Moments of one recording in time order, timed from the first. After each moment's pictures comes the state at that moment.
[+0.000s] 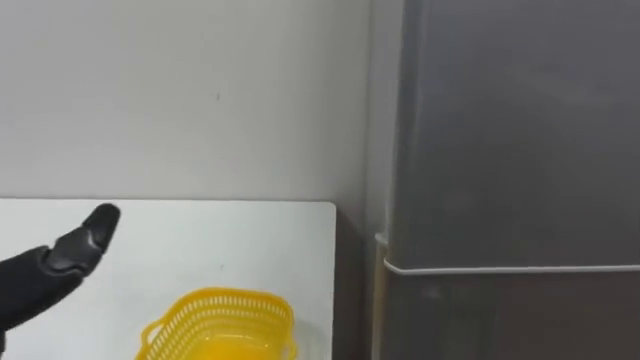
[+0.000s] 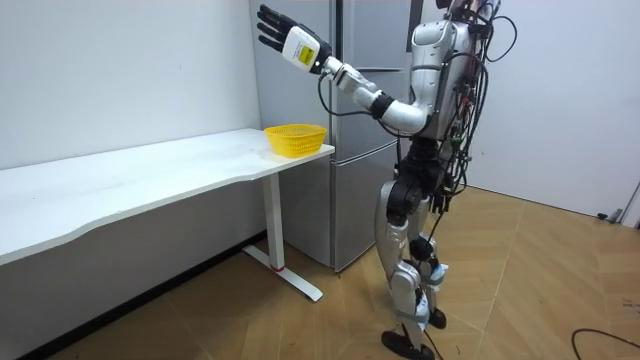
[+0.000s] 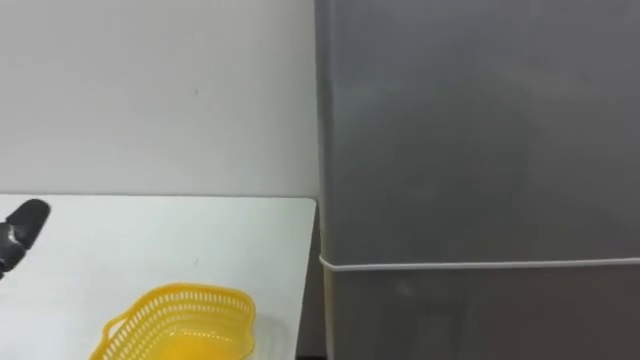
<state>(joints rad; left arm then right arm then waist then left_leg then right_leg) 0.11 0.23 0.23 -0.52 -0.40 -0.12 0.22 0.16 -0.24 -0.16 1.33 -0.40 0.05 0.13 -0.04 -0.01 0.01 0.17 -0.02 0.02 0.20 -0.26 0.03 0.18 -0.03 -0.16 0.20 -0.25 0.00</state>
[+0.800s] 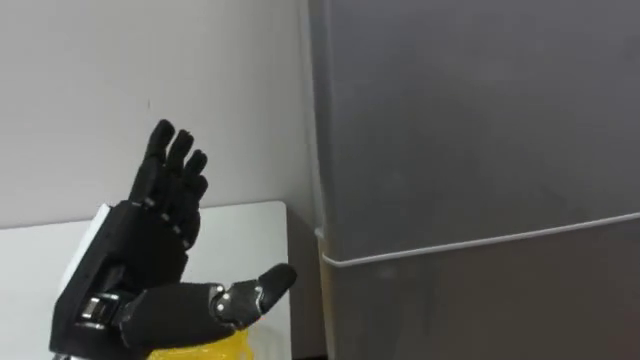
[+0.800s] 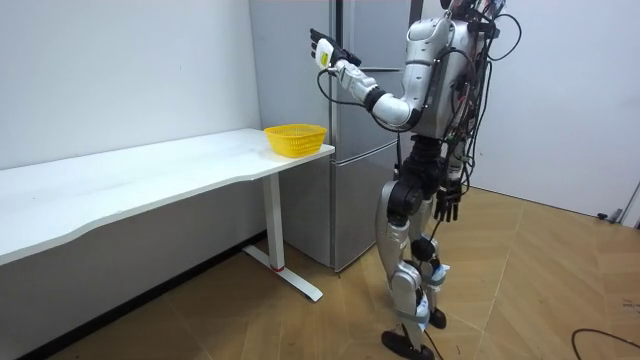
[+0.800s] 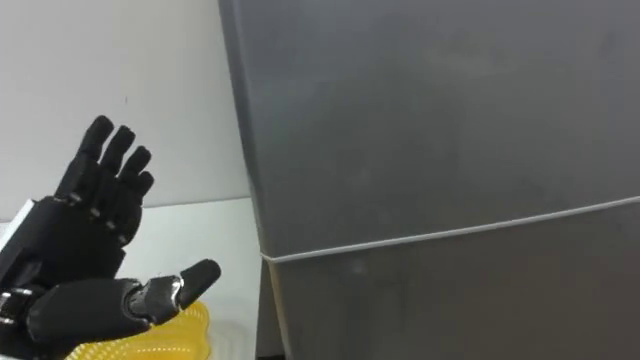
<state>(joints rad) 0.08 0.24 0.08 -0.52 -0.45 0.03 -0.21 0.11 -0.24 -0.14 1.36 -0.39 0.10 0.13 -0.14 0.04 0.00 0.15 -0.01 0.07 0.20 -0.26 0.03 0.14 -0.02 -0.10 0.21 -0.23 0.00</state>
